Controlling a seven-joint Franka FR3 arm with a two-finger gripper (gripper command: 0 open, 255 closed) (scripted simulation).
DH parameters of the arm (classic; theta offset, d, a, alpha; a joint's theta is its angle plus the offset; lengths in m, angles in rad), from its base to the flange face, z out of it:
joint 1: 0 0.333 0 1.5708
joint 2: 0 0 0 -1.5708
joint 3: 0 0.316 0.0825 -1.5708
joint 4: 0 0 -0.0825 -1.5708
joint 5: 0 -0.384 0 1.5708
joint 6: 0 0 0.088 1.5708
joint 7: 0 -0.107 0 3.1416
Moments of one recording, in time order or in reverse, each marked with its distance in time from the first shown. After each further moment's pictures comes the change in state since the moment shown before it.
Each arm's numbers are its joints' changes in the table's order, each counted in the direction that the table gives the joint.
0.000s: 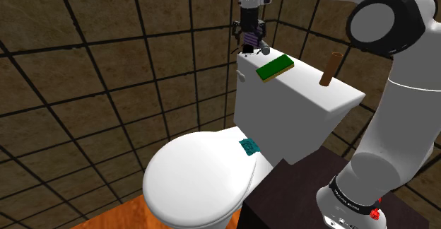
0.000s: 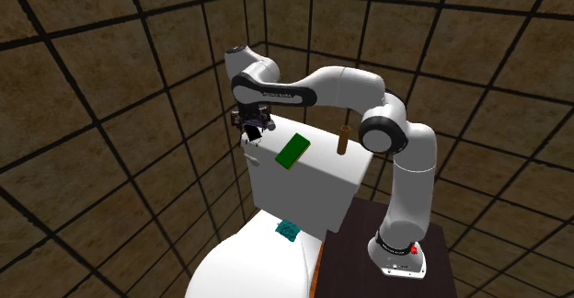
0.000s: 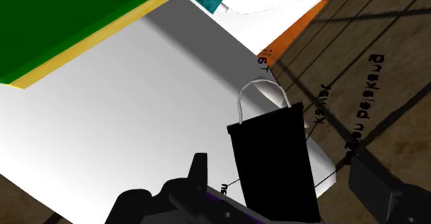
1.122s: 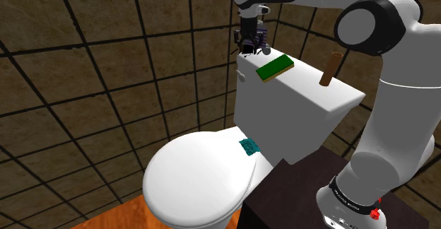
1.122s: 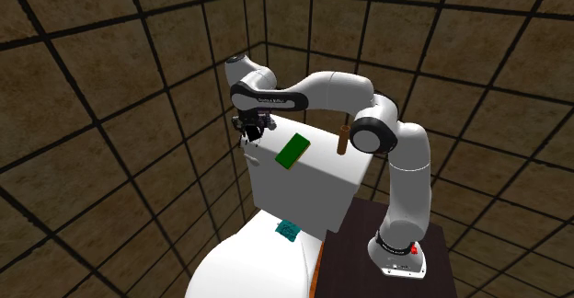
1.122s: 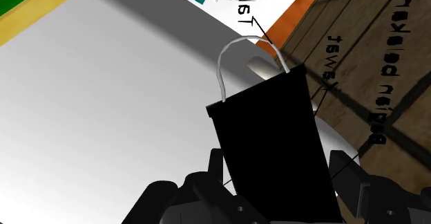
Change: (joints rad) arm -0.014 -0.074 -0.023 -0.001 -0.001 -0.062 -0.085
